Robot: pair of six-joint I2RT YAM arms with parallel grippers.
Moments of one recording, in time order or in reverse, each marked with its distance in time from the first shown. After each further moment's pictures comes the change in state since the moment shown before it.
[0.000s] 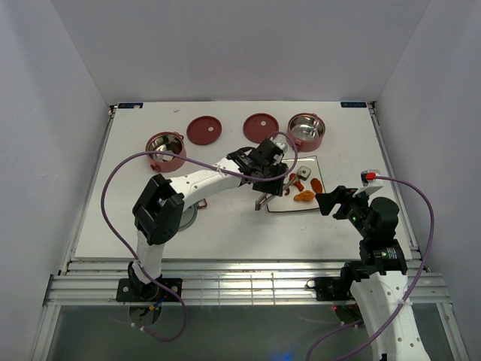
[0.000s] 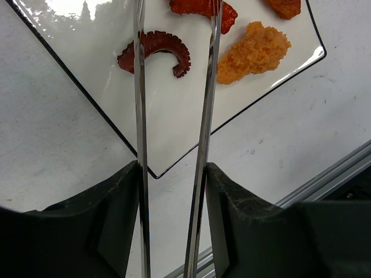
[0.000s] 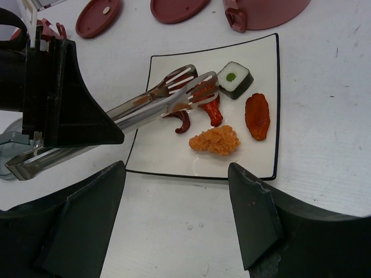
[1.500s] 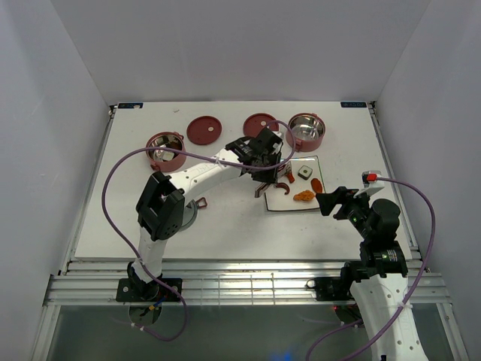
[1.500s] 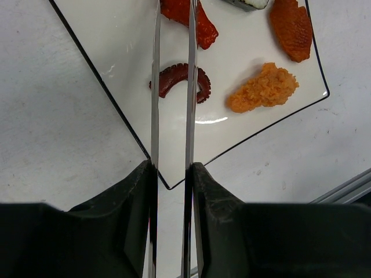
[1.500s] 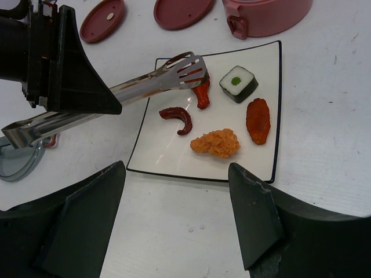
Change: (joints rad) left arm 0.042 0.048 0.141 -0.102 -0.053 -0.006; right arm 0.000 -0.027 0.000 -0.001 0.000 0.000
